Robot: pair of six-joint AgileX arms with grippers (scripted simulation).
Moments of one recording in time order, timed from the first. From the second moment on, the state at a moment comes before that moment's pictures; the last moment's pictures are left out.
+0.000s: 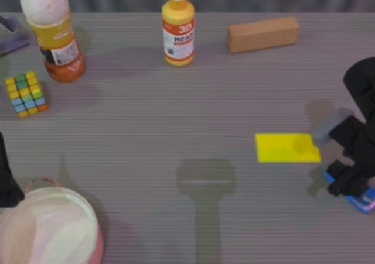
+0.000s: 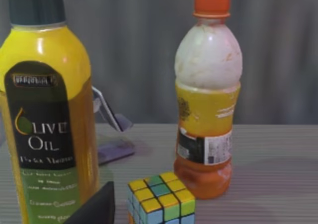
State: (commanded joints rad) left arm 0.00 0.00 0.00 0.00 0.00 0.00; right arm 0.20 1.90 1.02 -0.69 -0.01 -0.46
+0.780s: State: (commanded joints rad) left arm 0.00 0.00 0.00 0.00 0.00 0.00; right arm 0.21 1.73 1.23 -1.07 -0.01 -0.46
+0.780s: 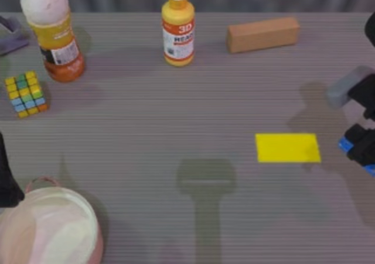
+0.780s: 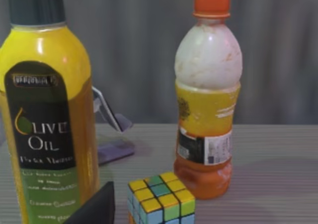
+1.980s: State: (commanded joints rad) left arm 0.00 0.00 0.00 0.00 0.00 0.00; right arm 0.37 2.15 1.91 -1.33 0.00 -1.19
